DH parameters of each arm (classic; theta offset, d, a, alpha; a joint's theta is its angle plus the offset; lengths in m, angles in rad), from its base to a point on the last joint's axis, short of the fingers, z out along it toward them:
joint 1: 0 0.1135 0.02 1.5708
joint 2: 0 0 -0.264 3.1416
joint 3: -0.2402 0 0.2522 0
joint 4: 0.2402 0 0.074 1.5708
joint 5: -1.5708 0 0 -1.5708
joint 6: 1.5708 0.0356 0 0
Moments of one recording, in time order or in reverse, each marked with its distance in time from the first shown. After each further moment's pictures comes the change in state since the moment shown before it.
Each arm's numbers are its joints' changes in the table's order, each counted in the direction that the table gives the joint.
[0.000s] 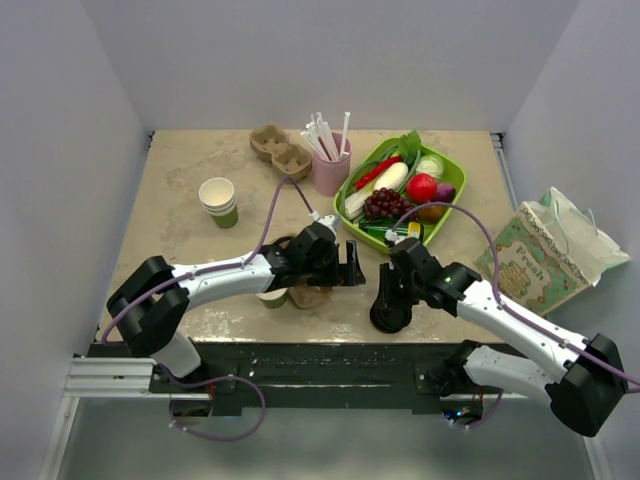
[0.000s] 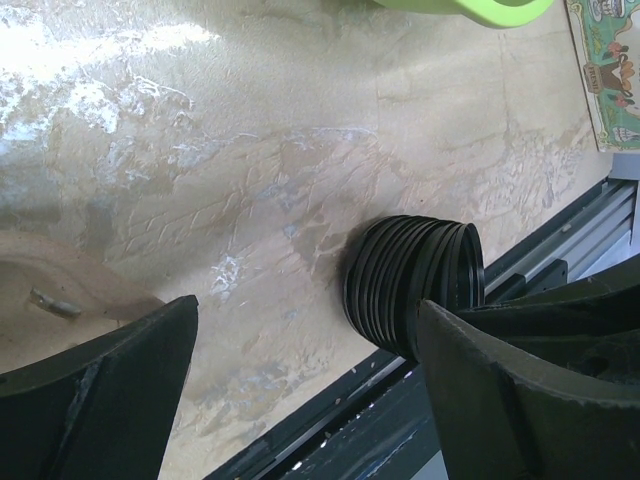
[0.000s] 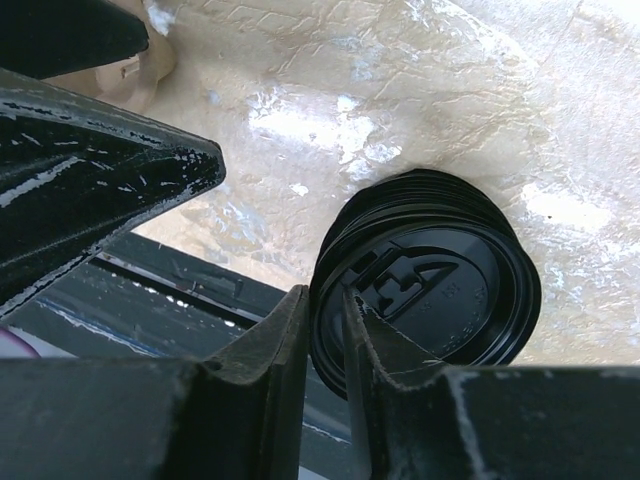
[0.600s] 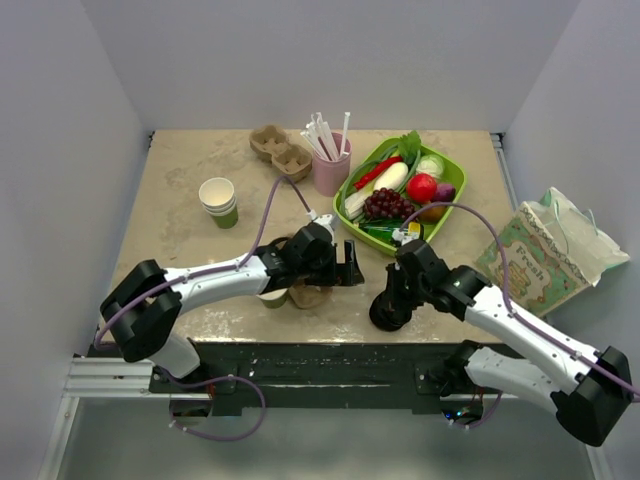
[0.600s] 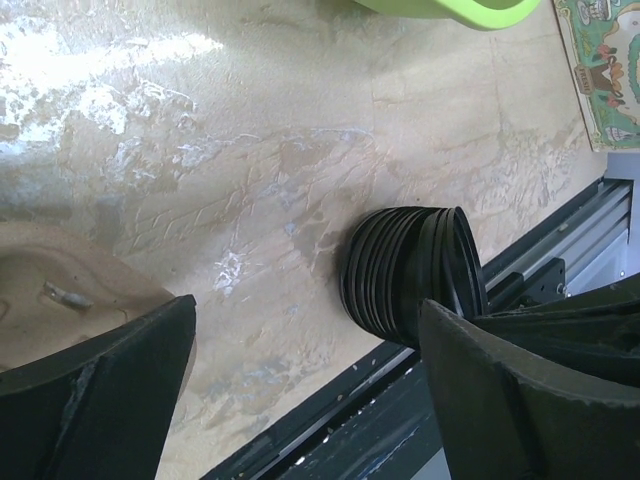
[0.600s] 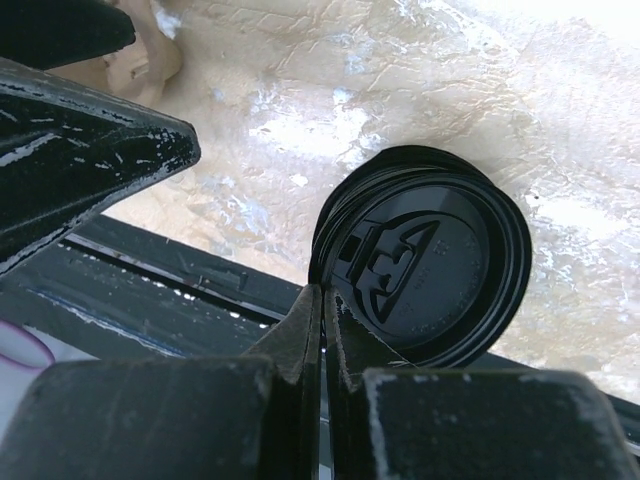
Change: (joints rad) left arm 0.000 0.034 0.018 0.000 0.012 0.006; right arm 0.000 0.057 -0.003 0.042 -0.013 0.026
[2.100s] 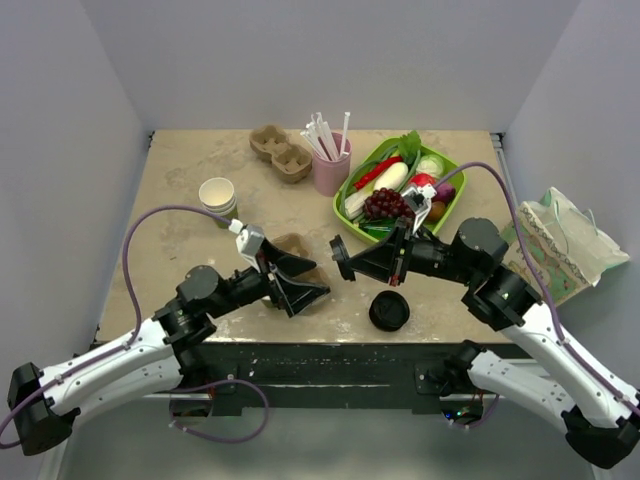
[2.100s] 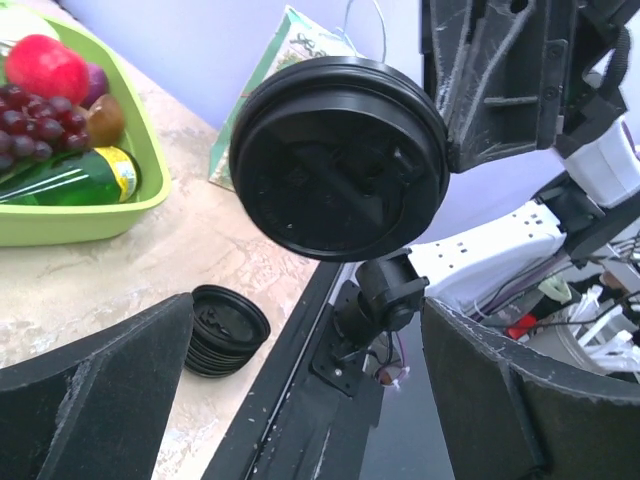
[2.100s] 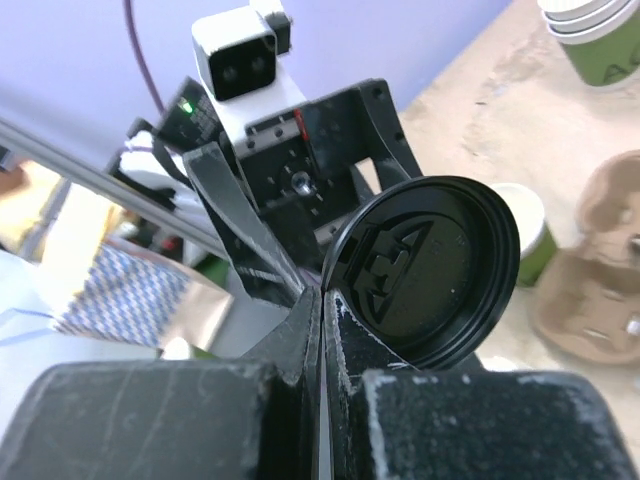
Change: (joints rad) left arm -0.013 0.842 0.455 -0.489 -0.163 0.232; right arm 0.000 0.195 -0.195 -0.581 0.519 0.117
